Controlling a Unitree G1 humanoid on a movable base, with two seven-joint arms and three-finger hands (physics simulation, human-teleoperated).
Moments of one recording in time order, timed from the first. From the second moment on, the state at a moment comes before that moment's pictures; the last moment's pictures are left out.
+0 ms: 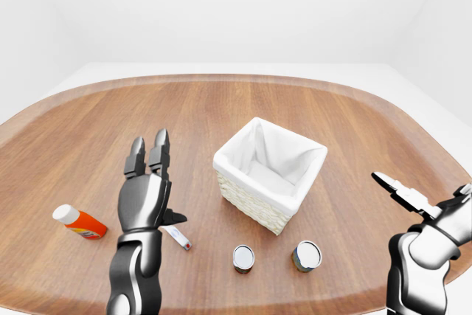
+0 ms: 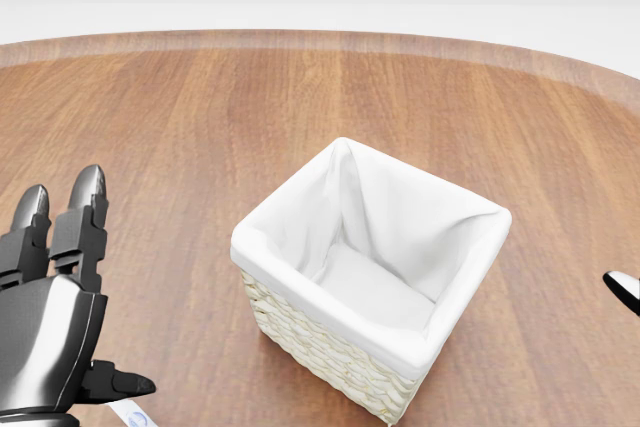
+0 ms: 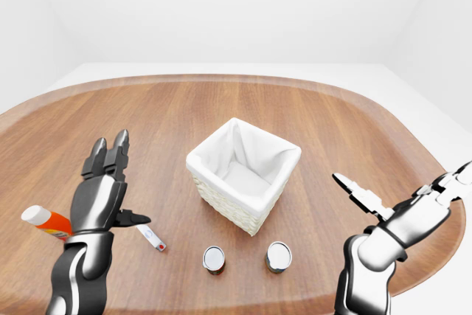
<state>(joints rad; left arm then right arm) 0.18 0.06 0.01 -0.50 1.11 0.09 -0.05 0.07 -0.04 -0.48 -0.32 -0.08 -0.06 -0.52</state>
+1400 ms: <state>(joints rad) 0.34 0.04 0.09 -0.67 1.50 -0.09 -0.14 0.07 -0.04 -0.47 -0.32 -0.11 -0.07 -0.52</state>
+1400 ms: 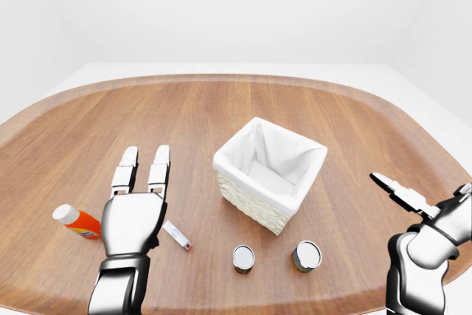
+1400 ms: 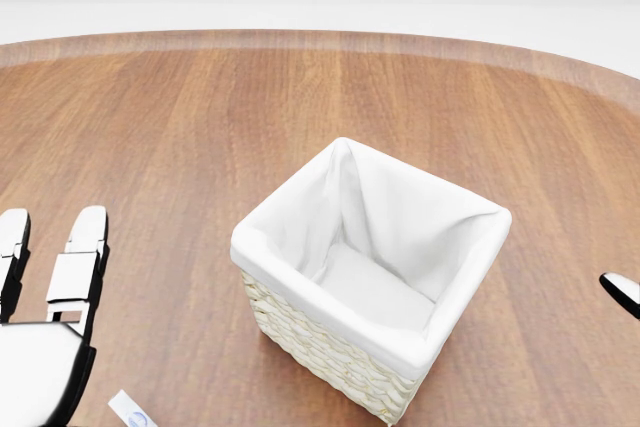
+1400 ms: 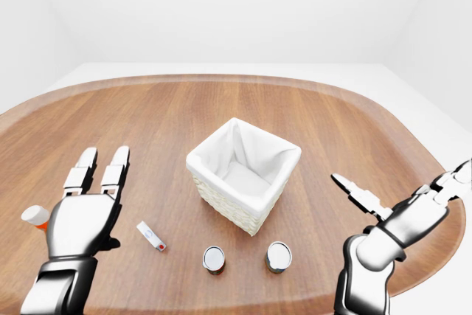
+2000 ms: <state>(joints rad) 0.39 0.08 -0.01 -0.43 1.60 -0.09 0.03 0.07 -0.04 -0.47 -0.31 -0.12 -0.07 -0.52</state>
